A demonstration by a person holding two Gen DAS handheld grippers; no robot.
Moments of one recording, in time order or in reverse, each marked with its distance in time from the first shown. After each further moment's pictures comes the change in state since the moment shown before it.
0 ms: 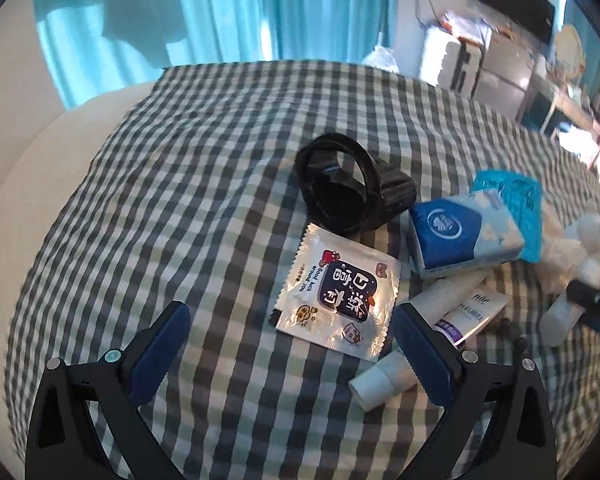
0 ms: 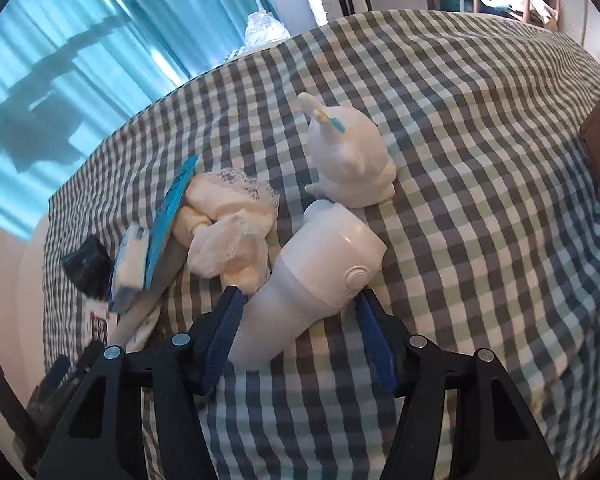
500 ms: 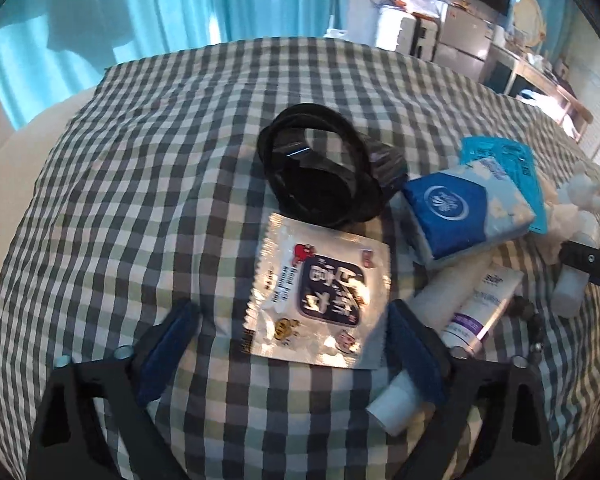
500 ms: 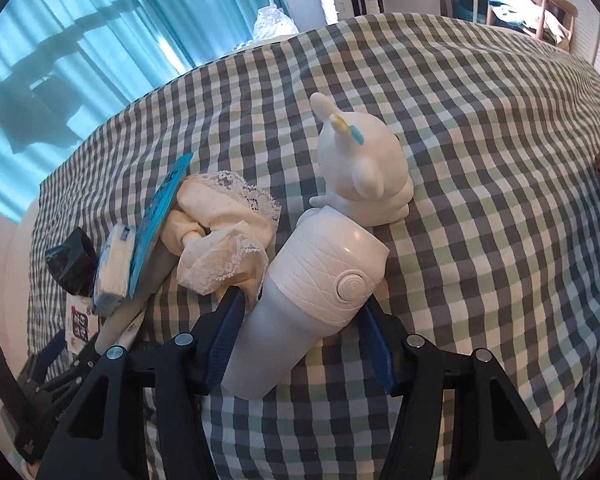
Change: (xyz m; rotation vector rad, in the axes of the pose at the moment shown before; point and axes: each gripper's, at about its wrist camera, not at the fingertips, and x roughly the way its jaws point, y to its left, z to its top) left arm 0.037 0.017 0.004 0.122 0.020 -0.148; right arm 0.012 0.002 0.006 -0.087 0.013 -0.032
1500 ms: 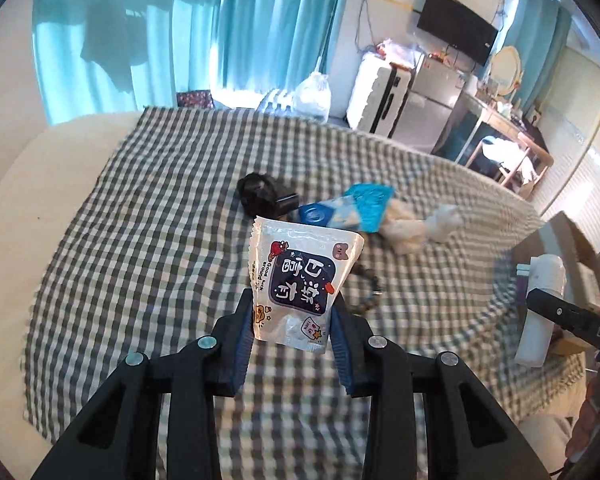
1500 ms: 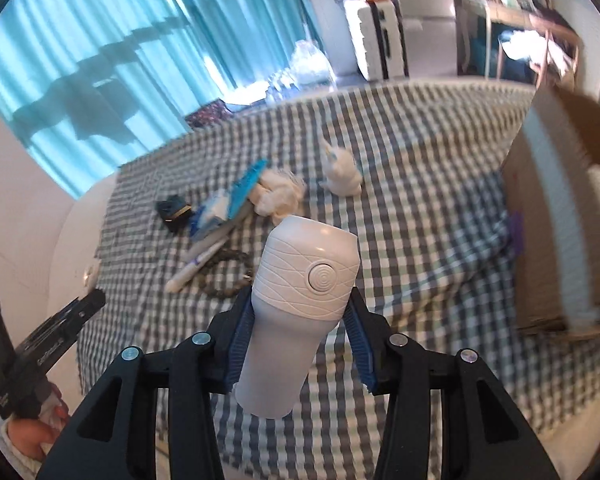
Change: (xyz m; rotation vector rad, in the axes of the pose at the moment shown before) left arm -0.201 -0.027 -0.040 -0.115 -0.115 -0.101; right arm -0.185 -0.012 -0.077 -0.102 -0.107 0.100
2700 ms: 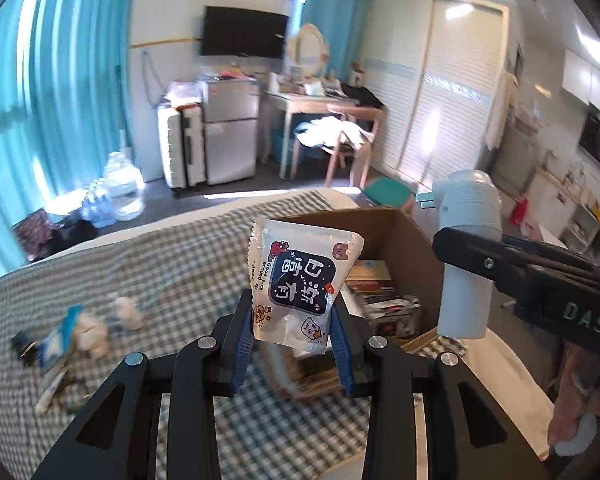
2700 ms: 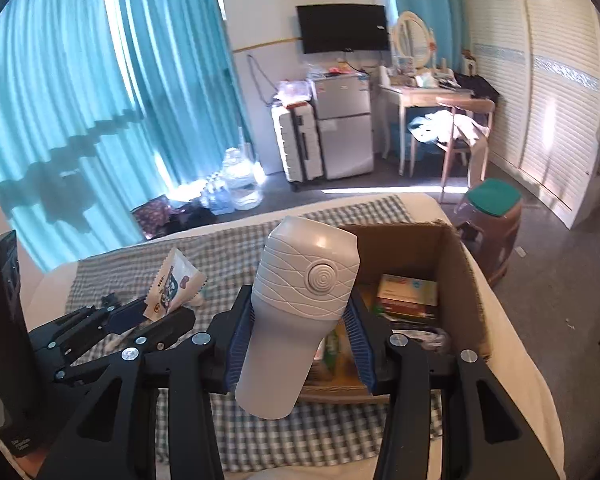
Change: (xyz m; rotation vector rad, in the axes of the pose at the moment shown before) left arm -0.064 -0.386 0.011 0.480 -0.096 -0.413; right arm -0.221 -0.195 0.038 0.057 -0.319 -0.208
